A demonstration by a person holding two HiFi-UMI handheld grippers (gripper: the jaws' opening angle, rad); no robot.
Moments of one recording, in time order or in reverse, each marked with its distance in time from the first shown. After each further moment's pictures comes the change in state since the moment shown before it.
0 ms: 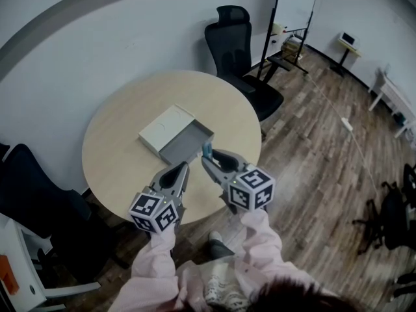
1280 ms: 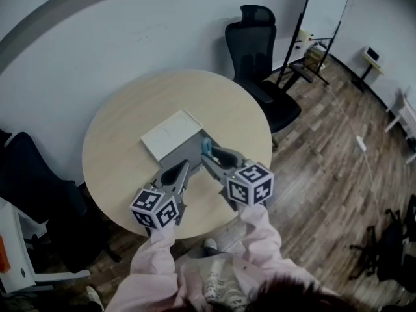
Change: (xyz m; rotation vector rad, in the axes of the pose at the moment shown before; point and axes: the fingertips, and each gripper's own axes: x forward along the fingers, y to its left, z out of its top) left arm 0.069 0.056 -0.001 -0.042 0.009 0.125; right arm 0.074 -0.064 0.007 0.001 0.088 0.134
